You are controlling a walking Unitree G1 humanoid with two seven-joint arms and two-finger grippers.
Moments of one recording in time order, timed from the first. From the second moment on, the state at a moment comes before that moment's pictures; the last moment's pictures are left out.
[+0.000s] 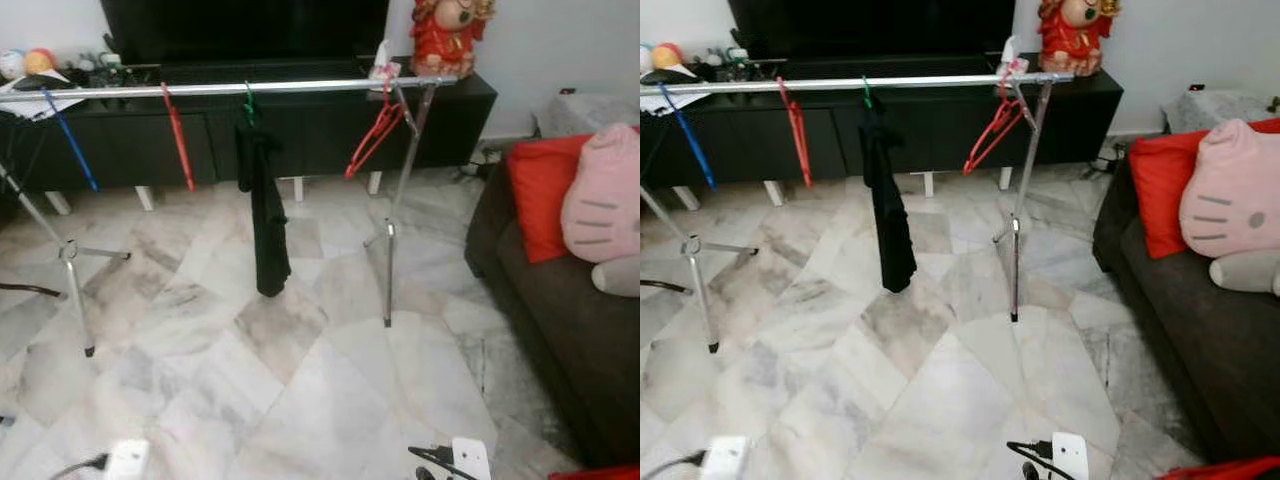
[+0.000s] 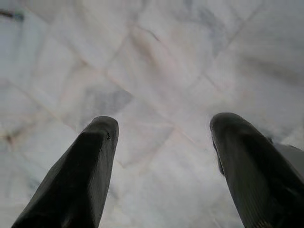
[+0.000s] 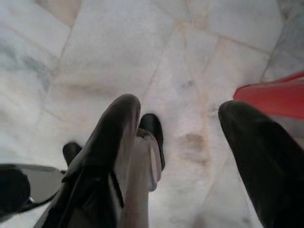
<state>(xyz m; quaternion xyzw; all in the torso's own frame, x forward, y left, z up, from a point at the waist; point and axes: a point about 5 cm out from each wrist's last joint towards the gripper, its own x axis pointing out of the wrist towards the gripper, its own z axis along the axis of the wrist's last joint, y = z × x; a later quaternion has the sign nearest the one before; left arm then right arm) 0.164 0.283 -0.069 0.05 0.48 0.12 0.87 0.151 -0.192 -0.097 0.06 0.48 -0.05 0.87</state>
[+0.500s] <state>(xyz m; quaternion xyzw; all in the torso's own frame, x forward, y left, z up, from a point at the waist) 0.175 0.265 -0.070 0.04 0.47 0.08 0.88 0.141 -0.203 -0.099 0.05 0.49 -0.06 0.87</state>
